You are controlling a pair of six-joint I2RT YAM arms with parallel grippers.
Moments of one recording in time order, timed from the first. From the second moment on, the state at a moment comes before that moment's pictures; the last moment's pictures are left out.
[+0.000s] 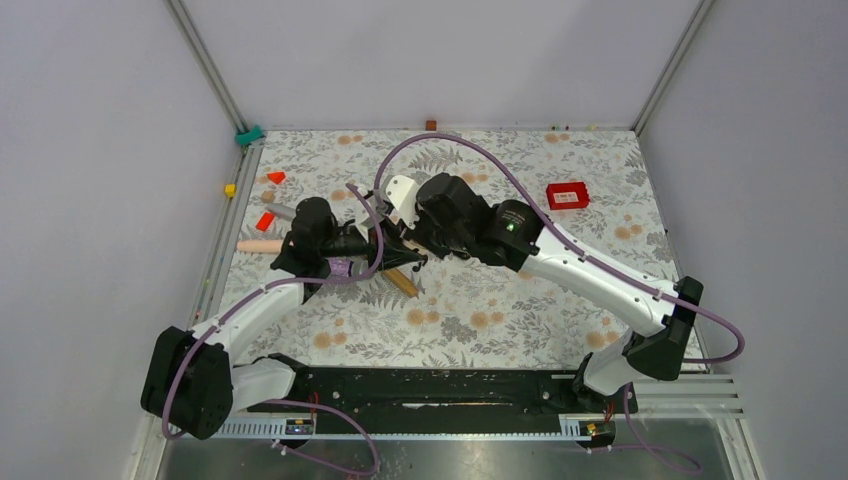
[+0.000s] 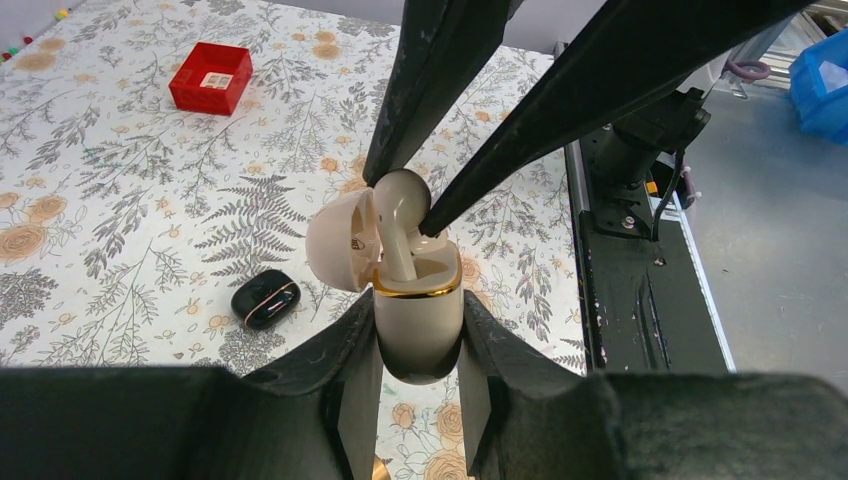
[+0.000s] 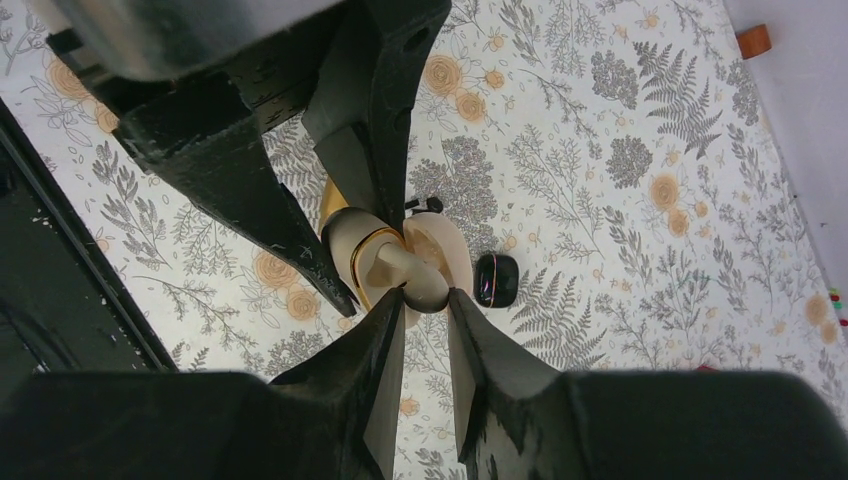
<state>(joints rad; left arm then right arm) -0.40 1.17 0.66 0.41 1.07 -0.03 1.05 1.54 1.63 -0.80 0.16 -0.24</state>
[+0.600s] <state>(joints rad) -0.40 1.15 0.66 0.39 1.07 0.00 1.06 1.55 1.67 -0.83 0.12 -0.17</state>
